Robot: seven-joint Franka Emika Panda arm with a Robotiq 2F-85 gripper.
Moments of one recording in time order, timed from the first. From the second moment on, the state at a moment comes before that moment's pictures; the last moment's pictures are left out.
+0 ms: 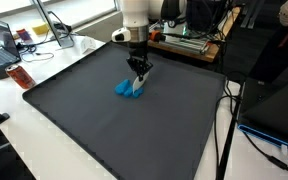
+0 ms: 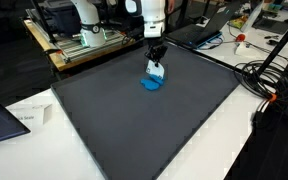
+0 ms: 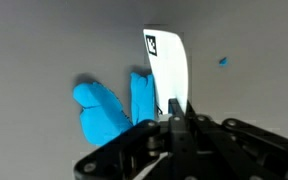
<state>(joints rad) 0.08 0.29 0.07 -2.38 0.08 2.82 0.18</state>
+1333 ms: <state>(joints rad) 0.08 -0.03 0.04 -2.48 -0.10 2.52 0.24</state>
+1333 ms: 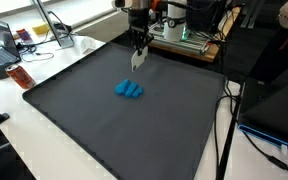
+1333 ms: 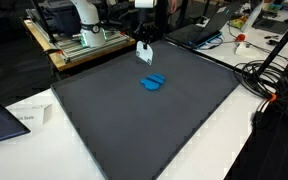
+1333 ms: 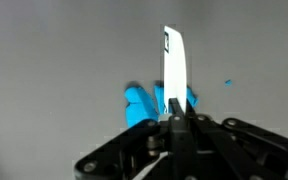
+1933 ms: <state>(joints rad) 0.10 0.12 0.06 -2.18 -0.41 2.24 0.57</state>
